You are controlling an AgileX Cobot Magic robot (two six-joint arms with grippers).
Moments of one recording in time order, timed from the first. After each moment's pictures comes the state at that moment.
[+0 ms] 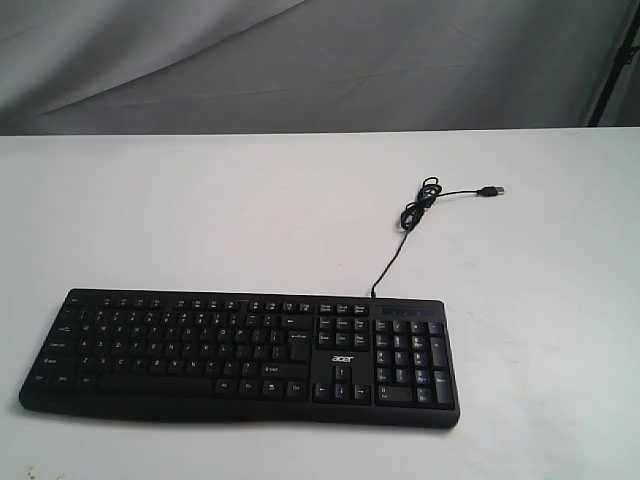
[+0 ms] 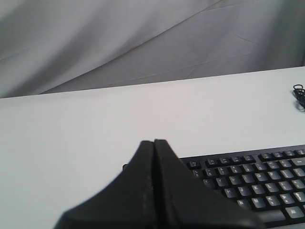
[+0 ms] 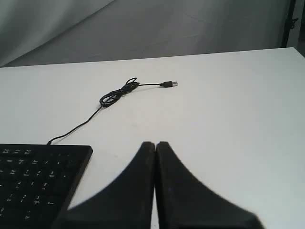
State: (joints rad) left arm -0.20 0.00 0.00 0.04 0.26 -0.02; right arm 0.06 0.01 0.00 0.13 0.34 -0.02
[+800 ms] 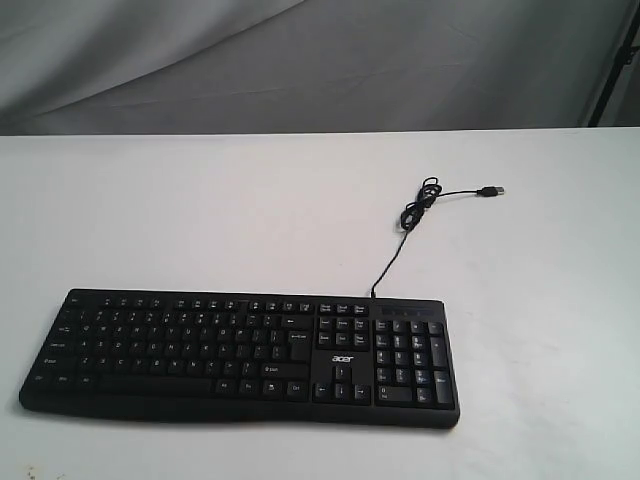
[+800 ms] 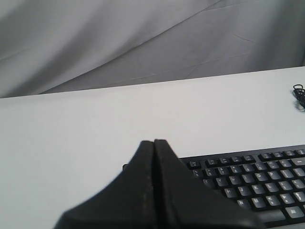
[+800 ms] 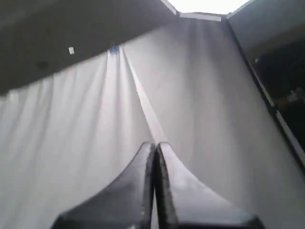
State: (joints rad) left arm -0.20 0.00 0.00 0.04 0.26 -0.02; right arm 0.06 0.01 0.00 0.29 -0.47 0.13
